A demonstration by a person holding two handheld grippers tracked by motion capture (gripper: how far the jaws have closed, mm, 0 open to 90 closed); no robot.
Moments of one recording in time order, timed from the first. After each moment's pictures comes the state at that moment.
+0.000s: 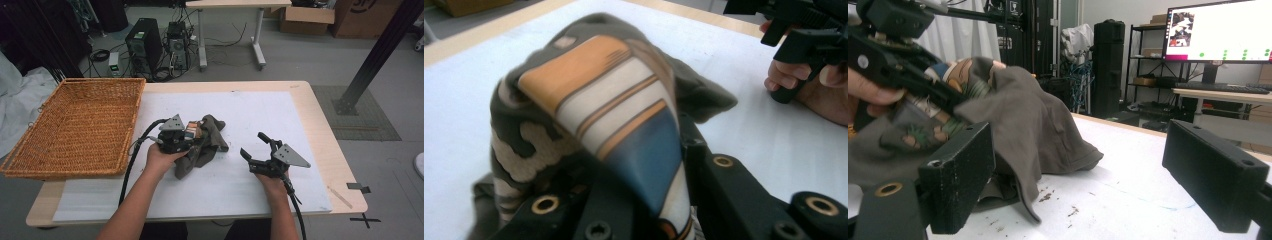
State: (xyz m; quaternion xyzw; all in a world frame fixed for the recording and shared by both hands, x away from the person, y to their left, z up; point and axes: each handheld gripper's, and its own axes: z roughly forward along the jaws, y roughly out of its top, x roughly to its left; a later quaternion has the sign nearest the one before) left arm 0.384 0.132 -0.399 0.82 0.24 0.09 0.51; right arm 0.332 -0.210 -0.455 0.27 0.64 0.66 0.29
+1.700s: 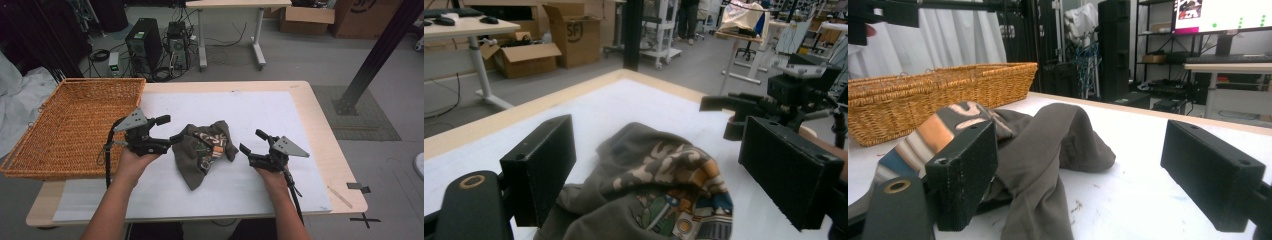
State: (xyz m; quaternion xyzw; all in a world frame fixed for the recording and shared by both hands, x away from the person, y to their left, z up) left arm 0.348 0.189 -0.345 0.74 0.26 0.15 0.60; right arm 0.350 -0.210 -0.448 0.30 0.66 0.65 0.24
